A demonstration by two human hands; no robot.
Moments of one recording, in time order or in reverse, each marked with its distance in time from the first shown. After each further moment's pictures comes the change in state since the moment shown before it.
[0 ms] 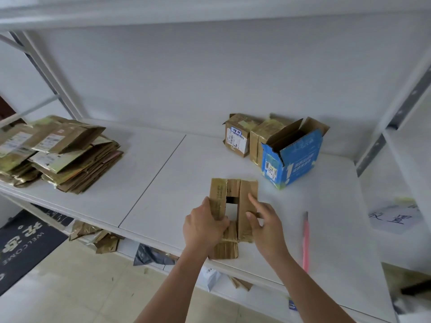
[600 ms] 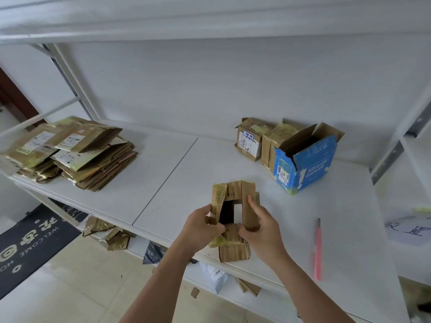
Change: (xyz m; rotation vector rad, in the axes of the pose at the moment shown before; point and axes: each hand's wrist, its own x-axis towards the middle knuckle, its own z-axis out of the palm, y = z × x) left_hand -0.001 -0.033 -0.038 -0.526 -0.351 -0.042; right_hand -0.002 -0.013 0.023 0.187 -0.160 0.138
